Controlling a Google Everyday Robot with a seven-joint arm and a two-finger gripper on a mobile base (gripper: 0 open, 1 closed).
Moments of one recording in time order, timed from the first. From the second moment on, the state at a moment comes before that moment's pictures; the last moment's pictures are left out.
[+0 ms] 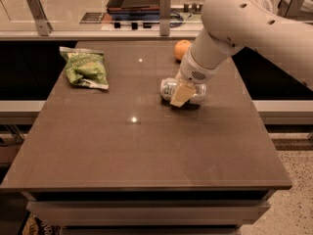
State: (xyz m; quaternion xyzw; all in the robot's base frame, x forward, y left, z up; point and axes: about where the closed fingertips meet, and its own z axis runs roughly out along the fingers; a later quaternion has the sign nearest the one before) arm 0.598 -0.070 0.832 -0.63 0.75 0.04 0.21
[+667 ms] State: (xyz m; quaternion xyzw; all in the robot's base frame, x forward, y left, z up) arm 0.596 -0.068 0.832 -0.63 0.75 0.04 0.21
